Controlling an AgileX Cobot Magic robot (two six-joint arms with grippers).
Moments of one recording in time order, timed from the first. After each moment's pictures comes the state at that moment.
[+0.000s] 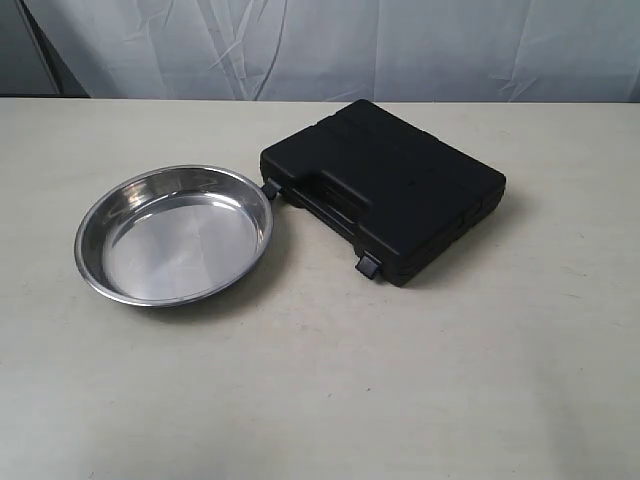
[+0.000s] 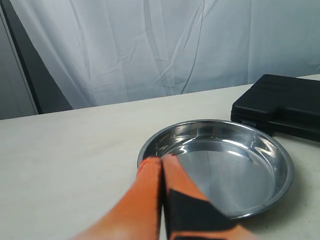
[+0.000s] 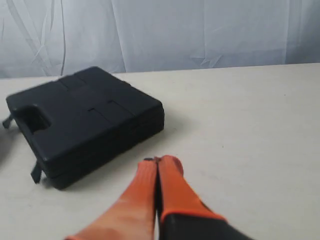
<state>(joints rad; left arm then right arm) -0.06 0.01 -0.01 0.06 0.18 -0.02 0.06 0.04 0.00 0.18 0.28 -0.07</state>
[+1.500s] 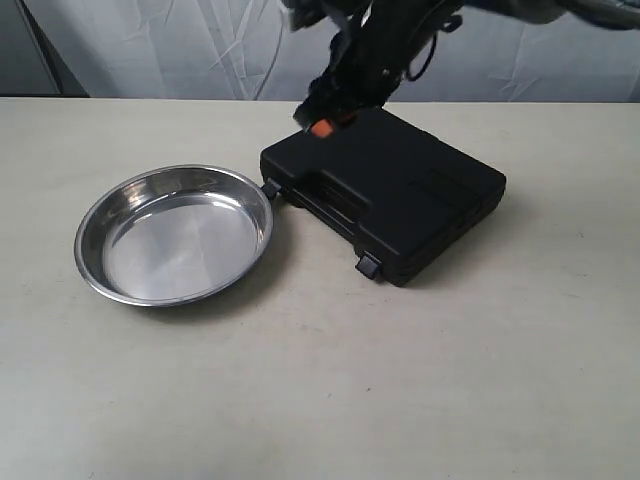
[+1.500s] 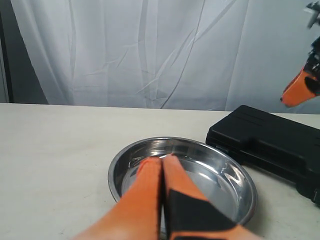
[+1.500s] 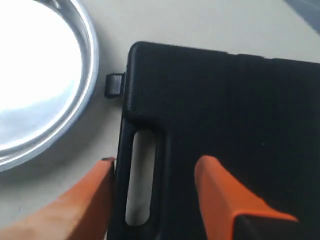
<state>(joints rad) -0.06 0.01 -0.01 -0.14 0.13 -0.02 0.49 2.08 -1.79 0.16 0.84 -0.46</state>
